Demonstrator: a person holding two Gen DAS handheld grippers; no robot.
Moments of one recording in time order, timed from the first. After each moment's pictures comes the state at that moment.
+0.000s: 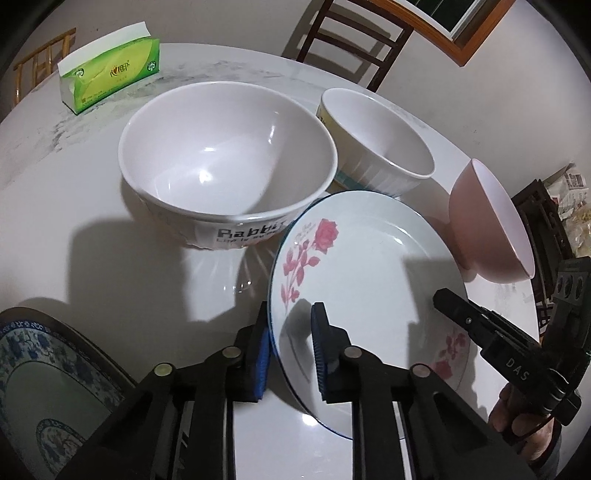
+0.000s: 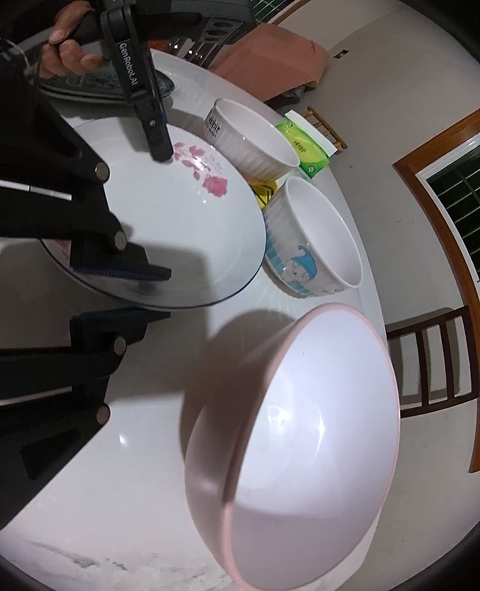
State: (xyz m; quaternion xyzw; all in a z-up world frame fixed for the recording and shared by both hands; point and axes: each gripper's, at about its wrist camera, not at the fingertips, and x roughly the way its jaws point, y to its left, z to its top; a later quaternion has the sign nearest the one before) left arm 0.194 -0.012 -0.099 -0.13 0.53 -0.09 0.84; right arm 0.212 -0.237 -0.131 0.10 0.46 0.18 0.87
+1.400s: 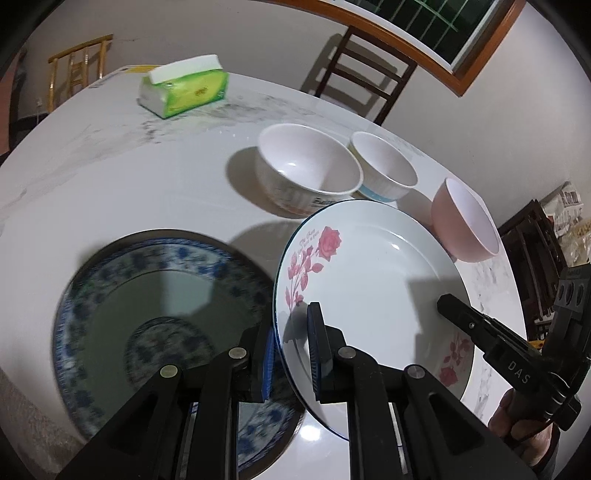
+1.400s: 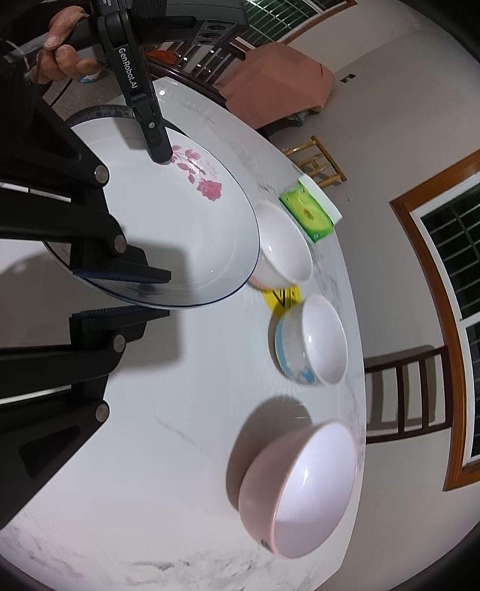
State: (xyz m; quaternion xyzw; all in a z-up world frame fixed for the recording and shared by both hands) left arm 0.097 0.058 -0.046 -0.15 0.48 -0.06 0.86; right arm 0.129 -0.161 -0.077 0.10 0.43 0.21 0.87
